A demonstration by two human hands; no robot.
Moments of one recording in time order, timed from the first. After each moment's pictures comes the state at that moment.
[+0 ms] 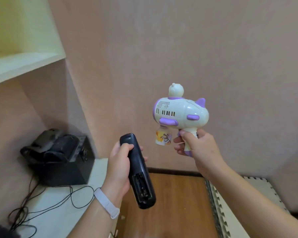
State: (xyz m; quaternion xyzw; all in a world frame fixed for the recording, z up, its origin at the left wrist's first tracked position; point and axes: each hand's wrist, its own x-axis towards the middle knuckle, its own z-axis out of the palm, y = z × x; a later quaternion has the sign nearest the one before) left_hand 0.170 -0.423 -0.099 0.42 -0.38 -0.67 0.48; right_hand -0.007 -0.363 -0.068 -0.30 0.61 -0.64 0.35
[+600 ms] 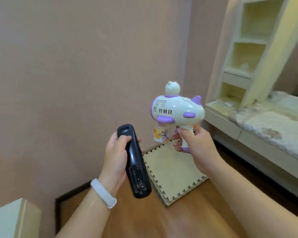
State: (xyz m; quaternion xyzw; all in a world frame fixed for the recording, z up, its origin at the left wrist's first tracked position) left_hand -0.089 -0.159 -0.078 0.25 -0.55 -0.75 0.27; right_hand -0.205 0.001 -0.079 -0.13 0.65 -0.73 0.17
